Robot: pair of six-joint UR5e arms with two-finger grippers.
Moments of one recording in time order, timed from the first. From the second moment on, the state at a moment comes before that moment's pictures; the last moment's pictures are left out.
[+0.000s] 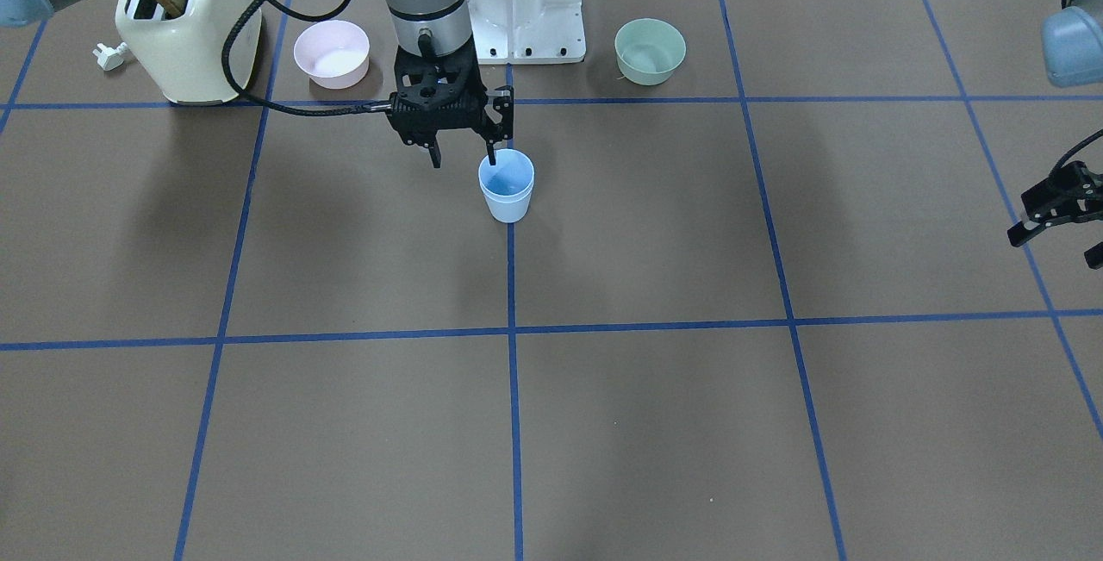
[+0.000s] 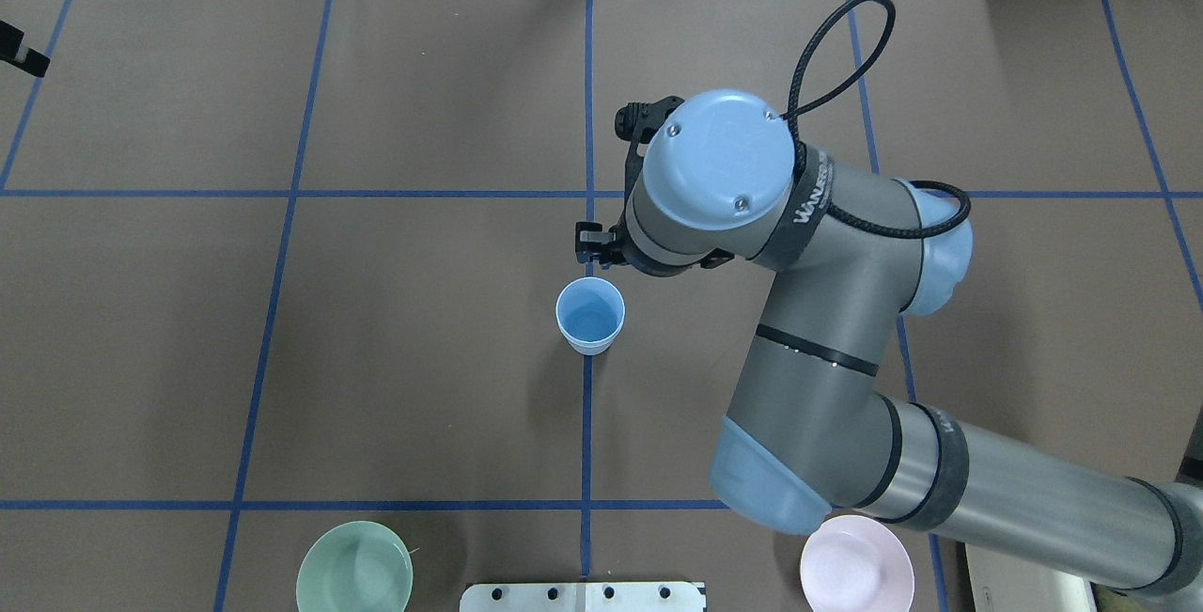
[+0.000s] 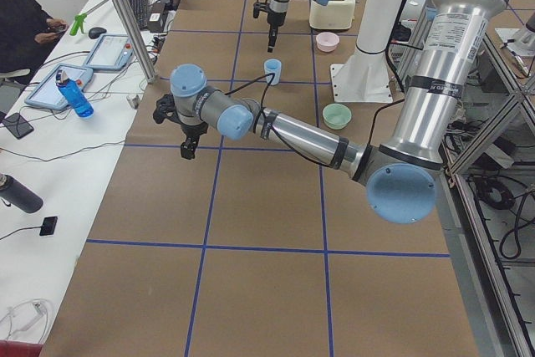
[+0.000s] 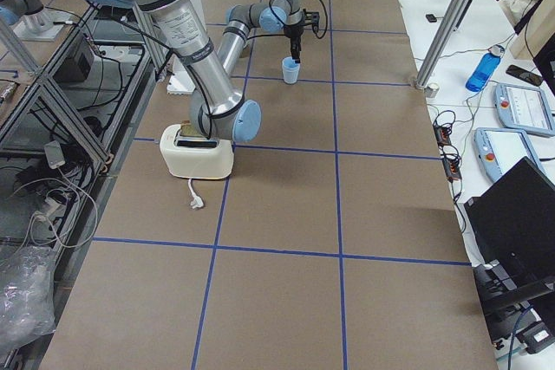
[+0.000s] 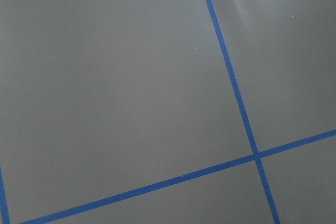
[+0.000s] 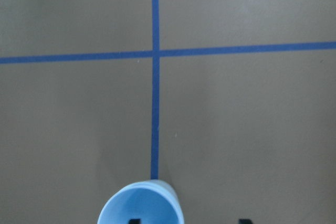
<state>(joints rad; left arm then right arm) -1.36 -1.83 -1.66 -1.76 -2.43 -0.28 0.56 -0.86 1.88 -1.74 1.81 1.22</state>
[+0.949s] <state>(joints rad) -1.39 -1.77 -1.66 -1.78 -2.44 -0.24 1.17 -1.19 1.95 -1.78 2.20 0.47</state>
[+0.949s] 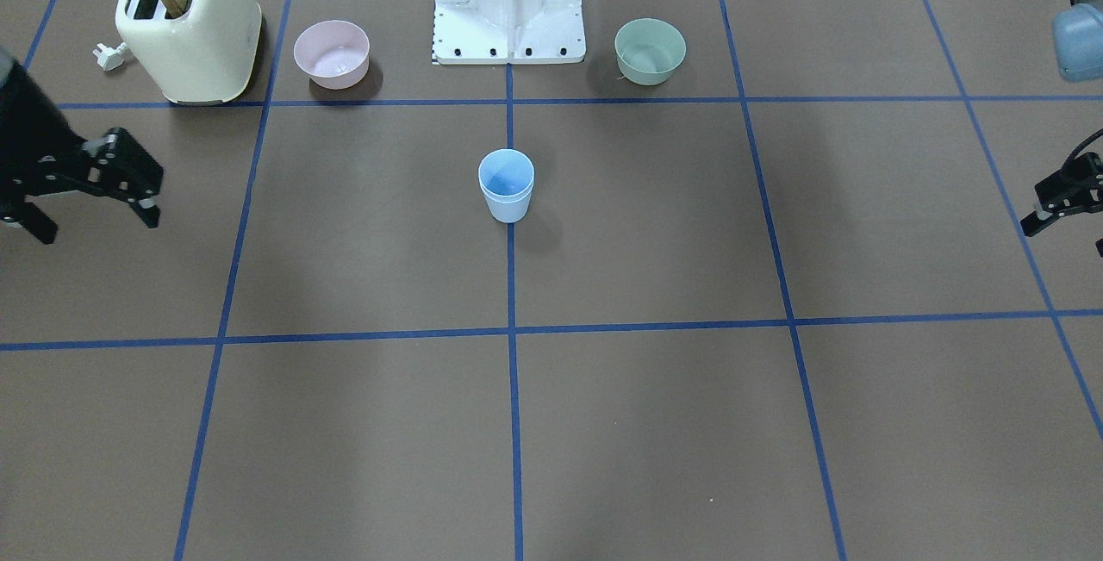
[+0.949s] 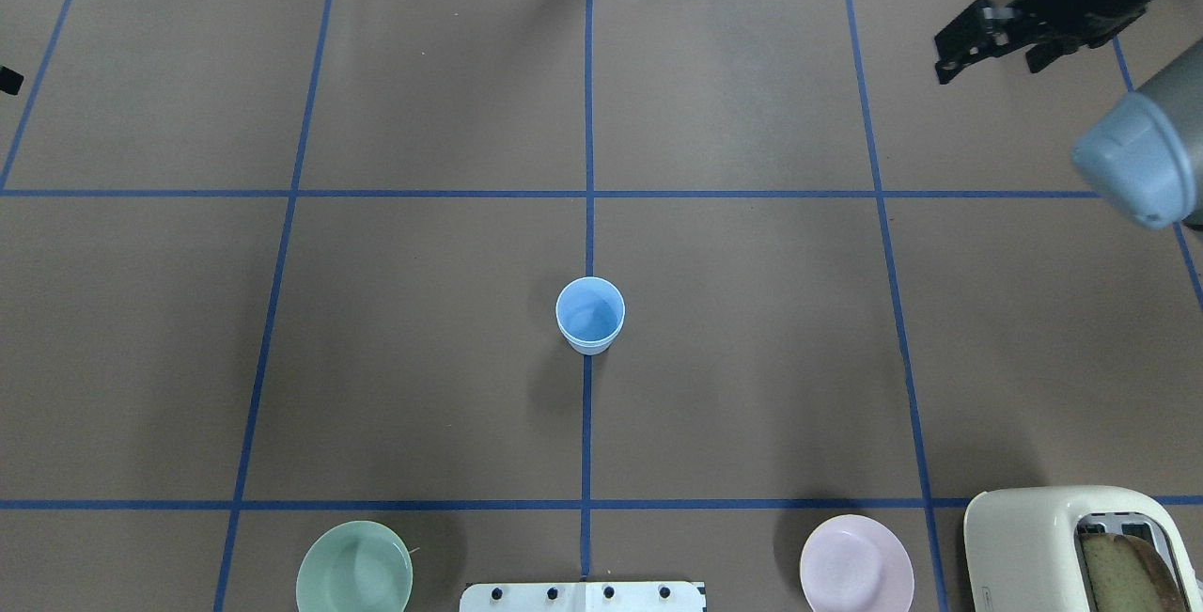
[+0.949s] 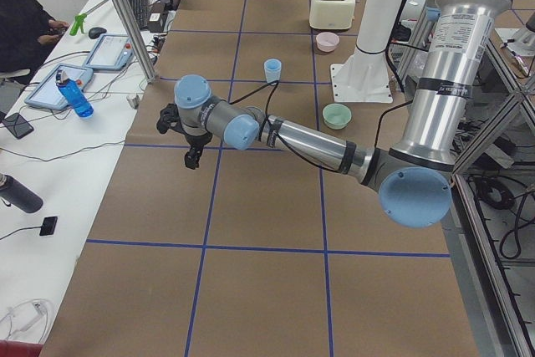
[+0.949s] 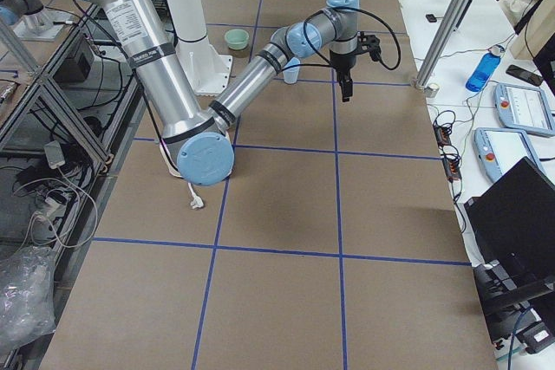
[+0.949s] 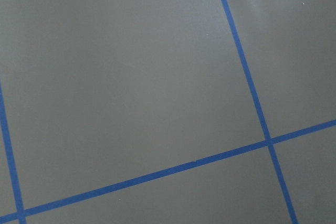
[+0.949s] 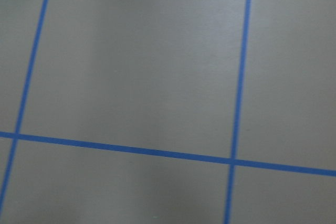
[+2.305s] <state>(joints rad) -1.56 -1.59 -1.63 -1.86 -2.52 -0.07 1.46 -1.39 1.59 -1.50 2.26 0.05</state>
